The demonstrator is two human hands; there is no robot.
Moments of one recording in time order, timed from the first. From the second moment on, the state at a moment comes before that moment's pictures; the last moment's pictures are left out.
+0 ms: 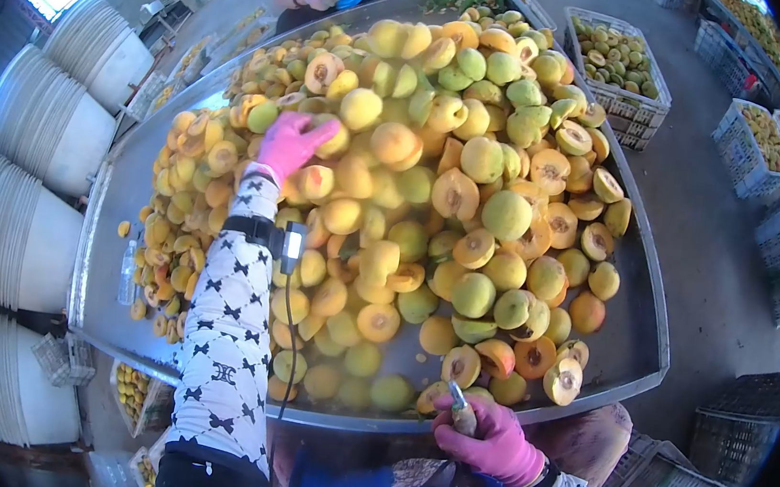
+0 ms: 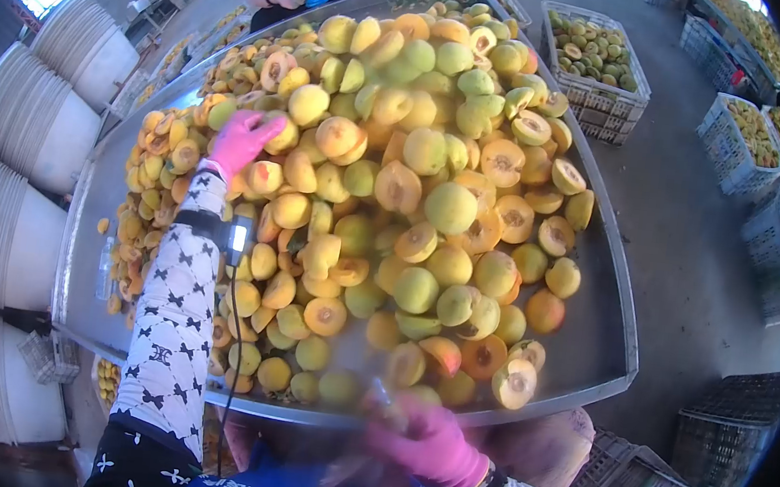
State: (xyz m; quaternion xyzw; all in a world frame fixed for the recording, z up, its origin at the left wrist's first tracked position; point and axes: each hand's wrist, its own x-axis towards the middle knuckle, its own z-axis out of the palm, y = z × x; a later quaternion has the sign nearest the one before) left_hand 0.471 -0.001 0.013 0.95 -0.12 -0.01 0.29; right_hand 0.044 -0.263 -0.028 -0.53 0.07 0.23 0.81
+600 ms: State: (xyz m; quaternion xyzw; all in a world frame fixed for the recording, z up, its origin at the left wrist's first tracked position) left_hand 0.364 -0.076 0.047 0.91 -0.19 -0.06 0.37; right_hand 0.029 -0.240 -0.056 -0.64 0.05 0.10 0.76
